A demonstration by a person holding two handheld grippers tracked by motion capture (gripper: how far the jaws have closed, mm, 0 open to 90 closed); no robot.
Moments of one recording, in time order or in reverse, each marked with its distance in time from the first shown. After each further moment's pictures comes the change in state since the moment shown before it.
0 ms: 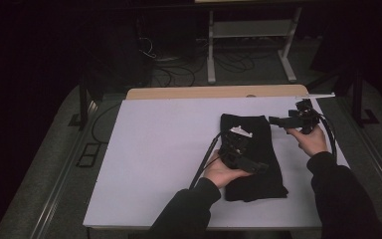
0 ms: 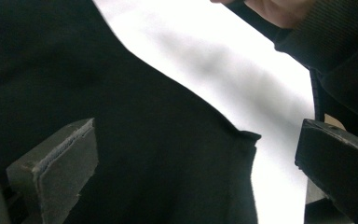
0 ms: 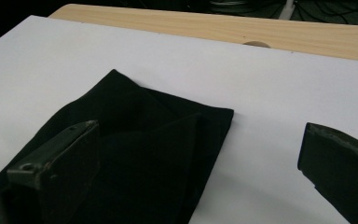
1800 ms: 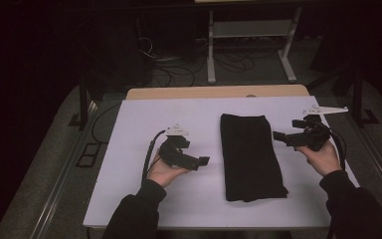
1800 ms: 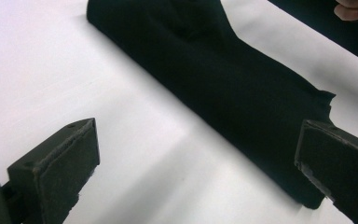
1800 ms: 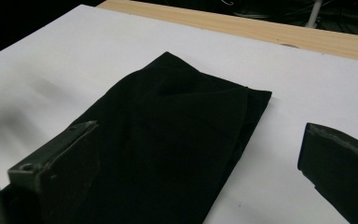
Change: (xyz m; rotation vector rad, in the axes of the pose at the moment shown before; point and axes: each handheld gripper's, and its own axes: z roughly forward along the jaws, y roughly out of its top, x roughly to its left) left arm 0.066 -0.065 -0.115 -0.114 0.188 -0.011; right arm 0.034 -0.029 -0.047 -0.028 0.060 -0.106
